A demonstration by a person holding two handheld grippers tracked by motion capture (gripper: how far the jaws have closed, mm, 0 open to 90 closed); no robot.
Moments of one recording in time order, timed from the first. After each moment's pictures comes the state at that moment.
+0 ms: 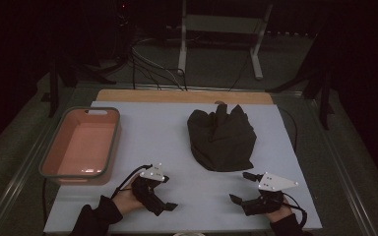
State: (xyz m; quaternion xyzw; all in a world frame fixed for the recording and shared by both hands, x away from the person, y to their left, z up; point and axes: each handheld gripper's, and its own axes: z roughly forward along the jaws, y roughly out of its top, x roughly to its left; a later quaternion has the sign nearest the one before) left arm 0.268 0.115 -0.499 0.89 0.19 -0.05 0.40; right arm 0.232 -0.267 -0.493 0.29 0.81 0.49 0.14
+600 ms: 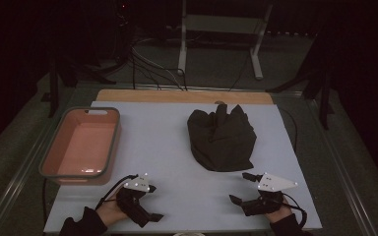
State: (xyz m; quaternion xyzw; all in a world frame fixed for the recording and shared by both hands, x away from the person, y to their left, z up) left arm 0.244 0.152 -0.508 0.89 0.20 -0.06 0.40; right arm 0.232 -0.267 -0.493 0.28 0.82 0.48 0.14
